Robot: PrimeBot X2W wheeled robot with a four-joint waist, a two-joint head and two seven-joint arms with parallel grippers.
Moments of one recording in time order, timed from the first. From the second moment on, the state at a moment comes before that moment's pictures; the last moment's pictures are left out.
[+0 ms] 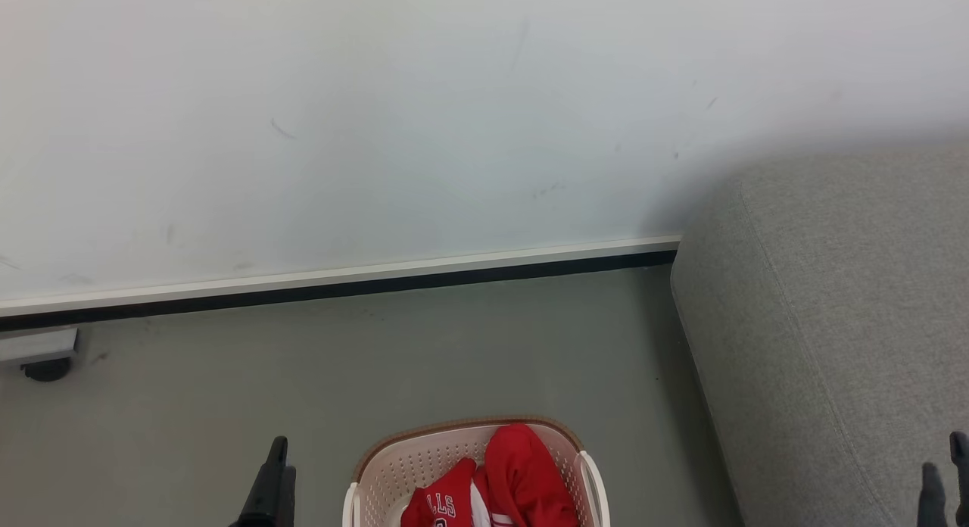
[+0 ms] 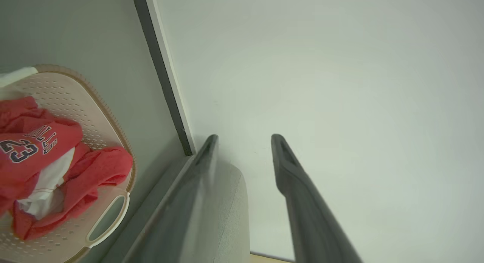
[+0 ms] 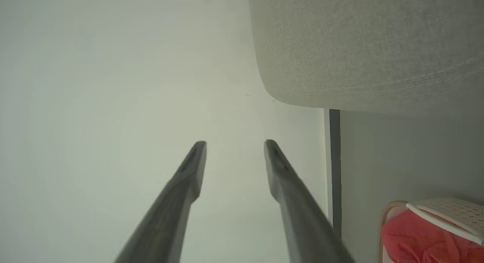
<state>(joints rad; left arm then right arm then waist) -0.15 0.05 -0.11 0.24 -1.64 -0.06 0.03 0.14 -0.40 0.09 -0.02 1.99 0.13 -0.23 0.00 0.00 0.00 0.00</state>
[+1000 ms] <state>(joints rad) -0.08 0.05 -0.07 0.21 -1.28 -0.01 -0.07 0.10 -0.27 0.12 0.08 1.53 0.13 -0.24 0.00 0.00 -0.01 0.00</state>
